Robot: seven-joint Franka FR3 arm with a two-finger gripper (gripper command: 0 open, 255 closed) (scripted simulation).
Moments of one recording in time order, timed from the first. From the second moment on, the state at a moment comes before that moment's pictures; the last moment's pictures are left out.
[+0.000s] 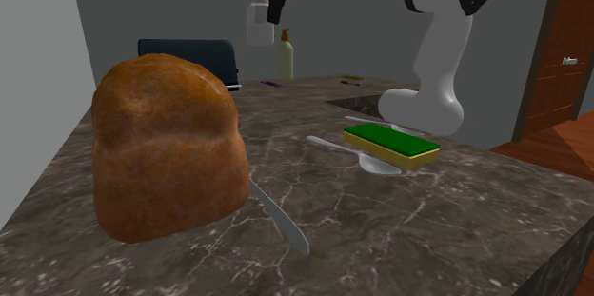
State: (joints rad) arm 0.06 -0.39 0.06 -1.80 0.07 1.66 -0.08
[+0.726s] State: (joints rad) arm -0.01 -0.55 -0.14 -1.92 0.04 1.60 -0.32
